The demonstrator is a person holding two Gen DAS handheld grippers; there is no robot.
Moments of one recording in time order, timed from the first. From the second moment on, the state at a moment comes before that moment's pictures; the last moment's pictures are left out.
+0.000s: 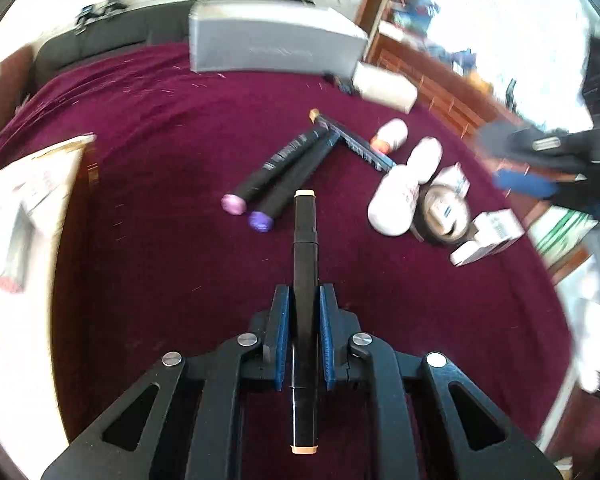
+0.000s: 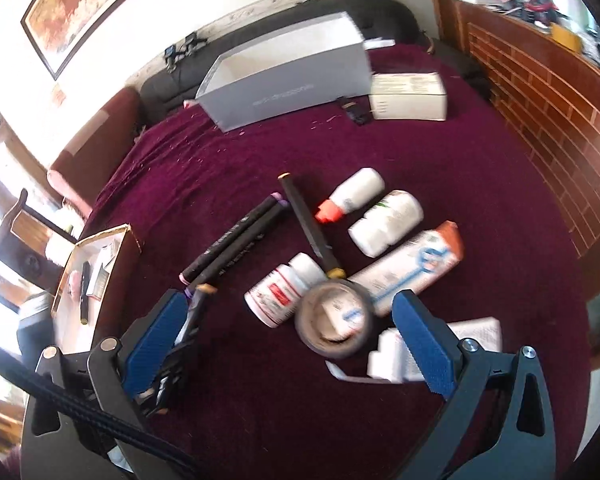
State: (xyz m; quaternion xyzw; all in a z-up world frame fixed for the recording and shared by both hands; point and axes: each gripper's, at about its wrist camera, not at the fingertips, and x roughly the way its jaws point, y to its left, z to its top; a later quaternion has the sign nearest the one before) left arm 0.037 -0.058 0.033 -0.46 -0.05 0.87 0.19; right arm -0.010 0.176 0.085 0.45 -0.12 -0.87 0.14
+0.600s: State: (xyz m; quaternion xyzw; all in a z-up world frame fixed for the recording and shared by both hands) left arm 0.085 -0.158 0.076 -0.39 -0.16 0.88 0.22; right arm -0.118 0.093 0.027 0.51 0.16 -0.84 0.12
